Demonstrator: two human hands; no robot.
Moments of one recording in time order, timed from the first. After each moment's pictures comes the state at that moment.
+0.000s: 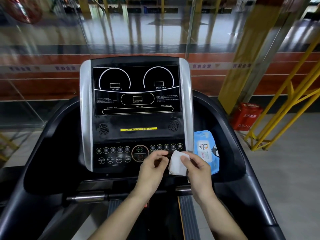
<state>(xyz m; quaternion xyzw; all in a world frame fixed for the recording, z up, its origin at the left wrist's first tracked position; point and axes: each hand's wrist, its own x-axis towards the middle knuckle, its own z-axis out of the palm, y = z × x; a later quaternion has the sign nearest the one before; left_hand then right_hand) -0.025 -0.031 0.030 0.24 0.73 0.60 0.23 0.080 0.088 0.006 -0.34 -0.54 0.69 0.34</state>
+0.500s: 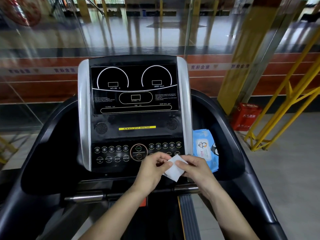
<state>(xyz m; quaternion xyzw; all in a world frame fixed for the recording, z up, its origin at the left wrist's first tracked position) -0.038 -0.021 0.004 0.30 0.73 0.56 0.25 0.091 0.111 0.007 -0.28 -0.63 0.70 0.17</state>
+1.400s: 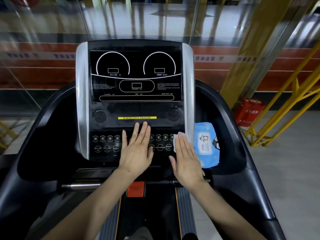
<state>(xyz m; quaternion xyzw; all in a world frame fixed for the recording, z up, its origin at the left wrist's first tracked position) -0.093 -0.038 -0.023 0.44 0.88 0.12 -0.10 0.060 0.120 -0.078 -0.20 -0.95 0.07 0.22</state>
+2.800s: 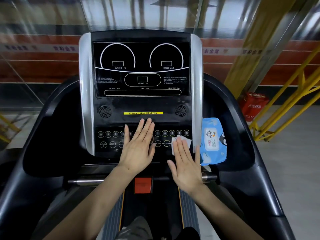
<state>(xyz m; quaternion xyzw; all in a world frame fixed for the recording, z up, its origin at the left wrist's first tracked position) -0.107 -0.055 -0.027 0.48 0.86 0.13 -0.10 0.060 0.091 -0.102 -0.22 -0.96 0.04 0.15</state>
